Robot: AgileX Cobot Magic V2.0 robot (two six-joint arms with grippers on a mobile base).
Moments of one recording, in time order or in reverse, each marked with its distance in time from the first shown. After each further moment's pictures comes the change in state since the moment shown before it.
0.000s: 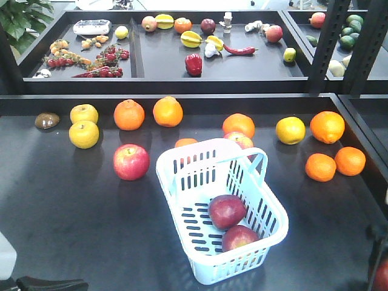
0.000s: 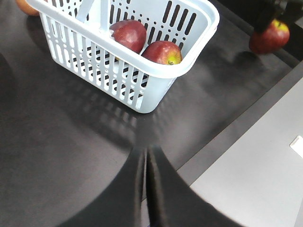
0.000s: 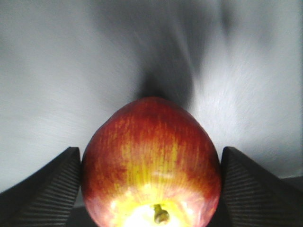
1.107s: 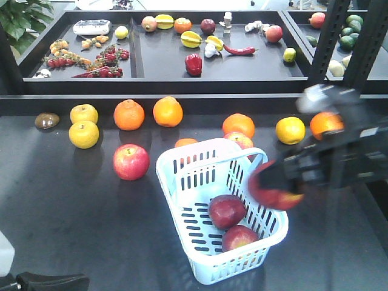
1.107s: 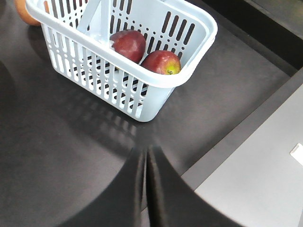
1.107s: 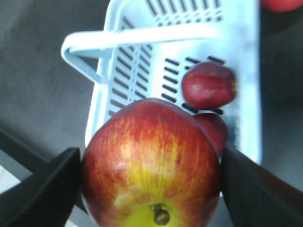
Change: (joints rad) left arm 0.000 0.000 0.000 0.000 -0.031 0.000; right arm 0.600 -0.476 -0.057 0.480 -0.013 -0.236
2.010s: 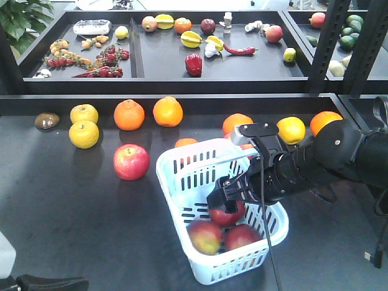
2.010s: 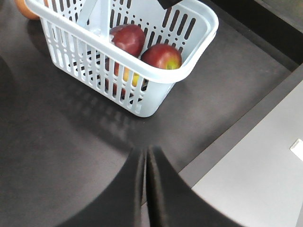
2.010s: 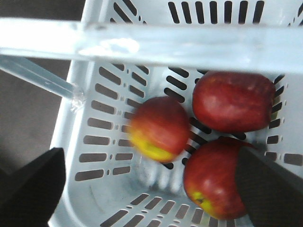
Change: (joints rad) left arm 0.000 0.000 0.000 0.000 0.018 0.000; right arm 0.166 0.293 0.000 0.052 -0.268 -0.097
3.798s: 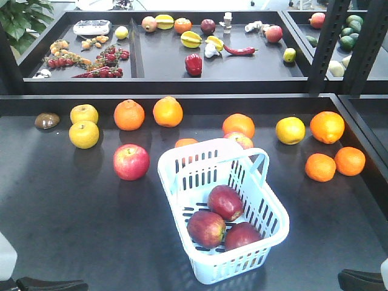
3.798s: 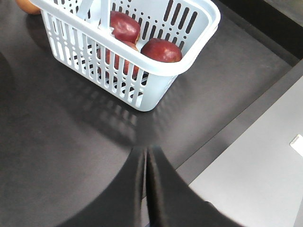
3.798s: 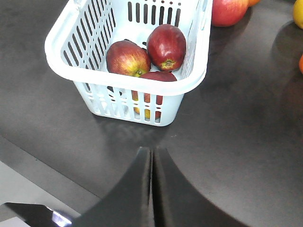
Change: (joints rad) left arm 0.000 0.000 0.000 0.000 0.018 0.000; right arm 0.000 -1.150 0.669 -0.471 0.030 0.286
